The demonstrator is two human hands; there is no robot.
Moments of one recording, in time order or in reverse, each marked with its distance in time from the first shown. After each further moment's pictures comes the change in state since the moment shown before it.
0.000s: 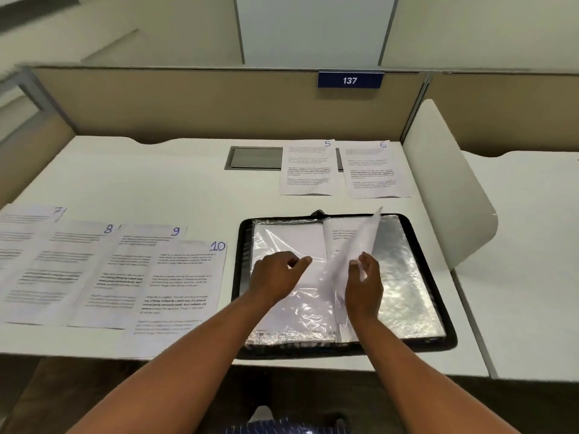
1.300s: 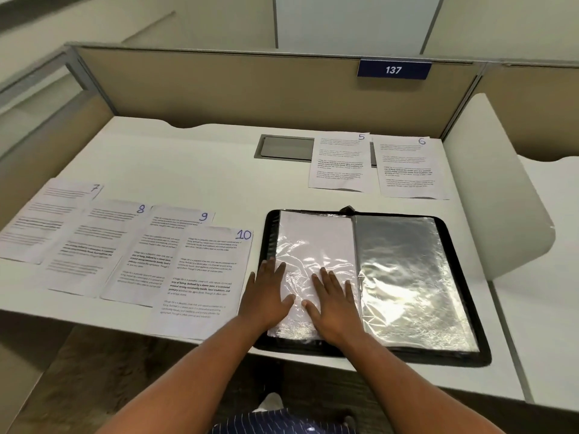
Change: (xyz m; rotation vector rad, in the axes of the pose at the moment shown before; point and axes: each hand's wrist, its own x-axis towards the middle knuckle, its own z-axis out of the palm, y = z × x) left_hand -0.036 -0.102 0.015 0.329 -0.083 -0.015; right_hand -0.045 0.039 0.056 -0.983 -0.754 -0.560
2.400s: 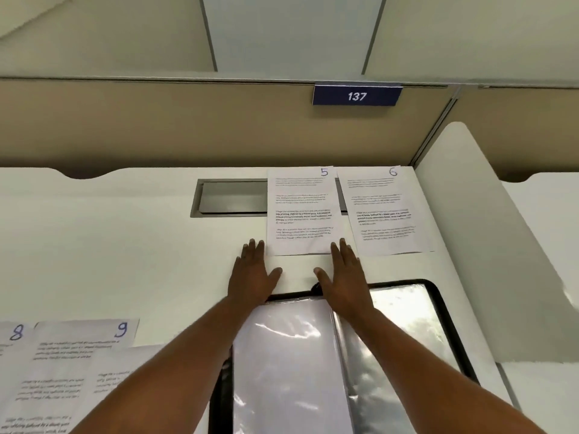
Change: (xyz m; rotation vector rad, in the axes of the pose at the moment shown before) left_hand 0.315 0.027 -0.047 -0.134 0.015 0.017; right_hand 0.237 0.113 -0.114 0.189 0.285 0.275
